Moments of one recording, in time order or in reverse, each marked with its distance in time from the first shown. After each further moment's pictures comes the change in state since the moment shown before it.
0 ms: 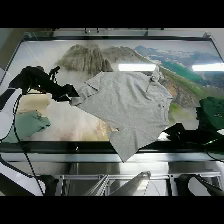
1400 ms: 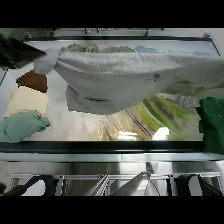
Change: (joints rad) left arm 0.241 0.739 0.005 -0.698 0.337 0.062; right arm -0.207 0.426 0.802 0.383 0.266 -0.157
